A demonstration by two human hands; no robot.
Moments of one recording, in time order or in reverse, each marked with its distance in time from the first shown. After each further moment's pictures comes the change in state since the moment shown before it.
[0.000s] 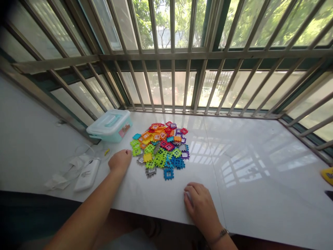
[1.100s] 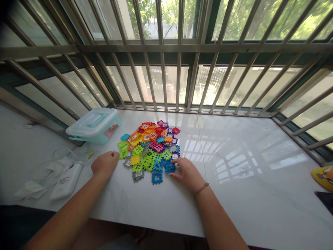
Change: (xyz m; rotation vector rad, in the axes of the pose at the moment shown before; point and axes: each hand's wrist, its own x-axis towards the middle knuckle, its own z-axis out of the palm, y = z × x) left_hand 0.006 0.001 0.001 0.064 -0.012 -0.026; right_hand 0.112 0.088 0.016 0.370 -0.161 -0.059
